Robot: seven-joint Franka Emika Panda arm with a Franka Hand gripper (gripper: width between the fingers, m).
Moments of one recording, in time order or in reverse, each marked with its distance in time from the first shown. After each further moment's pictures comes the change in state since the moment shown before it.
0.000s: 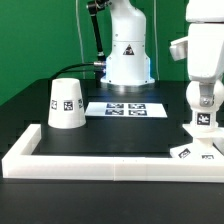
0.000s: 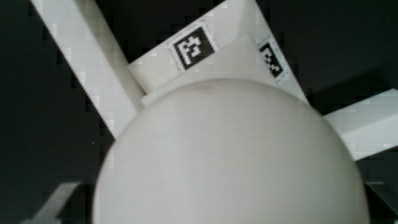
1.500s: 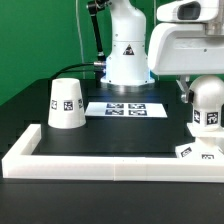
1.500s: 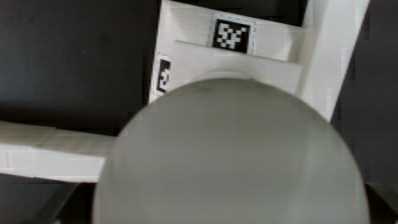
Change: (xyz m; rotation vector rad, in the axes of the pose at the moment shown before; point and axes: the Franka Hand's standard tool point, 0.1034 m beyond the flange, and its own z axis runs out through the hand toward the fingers) arm -0.001 0.001 0.000 0.008 -0.012 1.018
